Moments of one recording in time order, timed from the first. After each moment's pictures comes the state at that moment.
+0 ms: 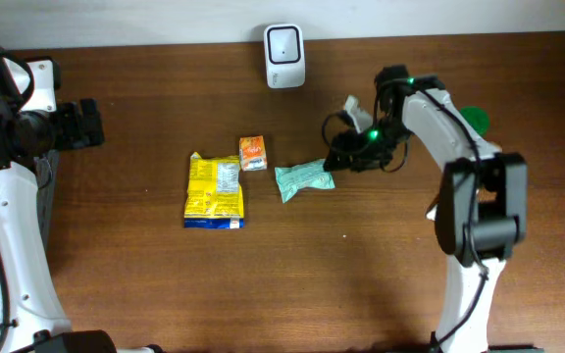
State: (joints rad) left arm 0.32 1.57 1.68 -1.03 0.12 0.16; right arm 0.13 2.23 1.72 -1.13 -0.65 -0.17
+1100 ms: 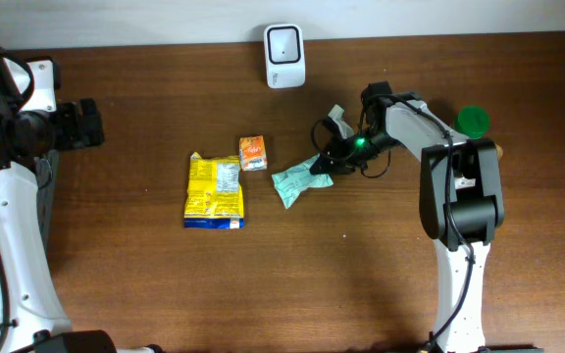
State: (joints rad) left arm 0.32 1.57 1.68 -1.03 0.12 0.16; right arm 0.15 2.36 1.71 -0.97 -0.91 -0.16
